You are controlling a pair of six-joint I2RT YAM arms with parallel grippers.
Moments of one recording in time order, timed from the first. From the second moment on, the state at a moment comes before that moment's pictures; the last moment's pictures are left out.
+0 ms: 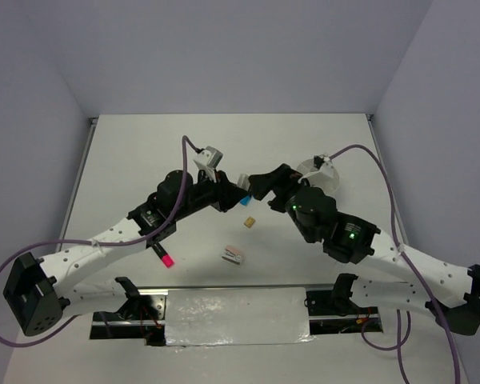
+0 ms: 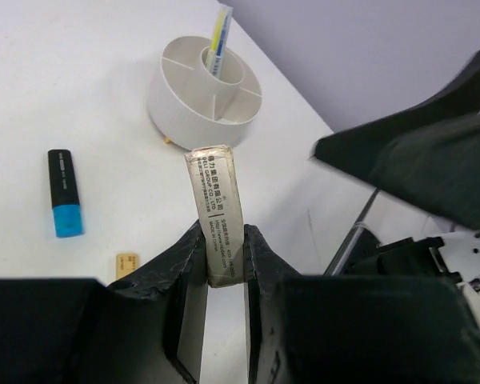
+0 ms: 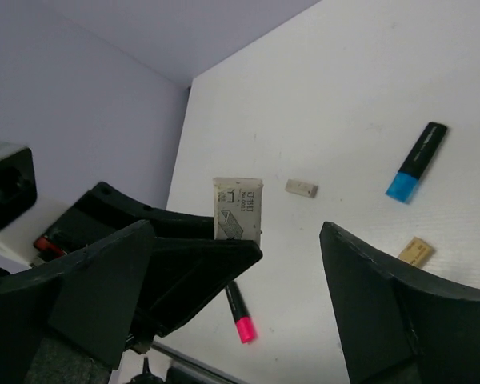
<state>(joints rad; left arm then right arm) -0.79 1.13 0.84 0.15 0.12 -0.49 1.06 0.93 0.93 -0.24 0.67 0.96</state>
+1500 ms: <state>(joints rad) -0.83 2.22 1.87 -0.14 0.06 -0.57 0.89 0.42 0.94 -0.80 1.01 0.94</state>
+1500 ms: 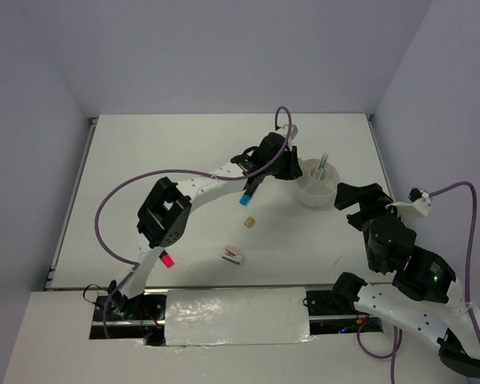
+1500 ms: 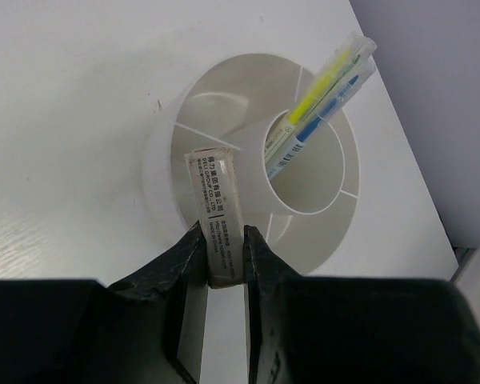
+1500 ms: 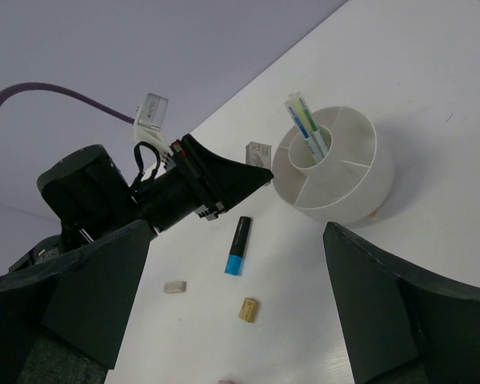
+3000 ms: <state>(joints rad) -0.79 1.78 1.51 -0.19 -0.02 -0.60 0.89 0.43 0.90 -0.69 0.92 0.78</state>
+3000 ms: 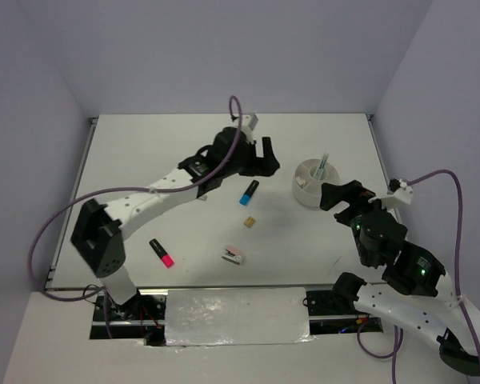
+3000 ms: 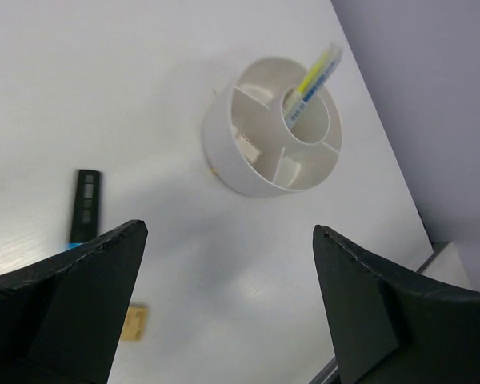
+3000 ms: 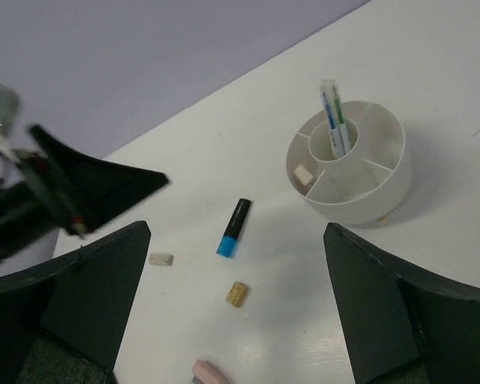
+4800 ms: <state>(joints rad) -0.67 0.70 0.93 -0.84 -0.55 -0.42 0.89 1.79 1.08 -0.52 0.48 1.25</state>
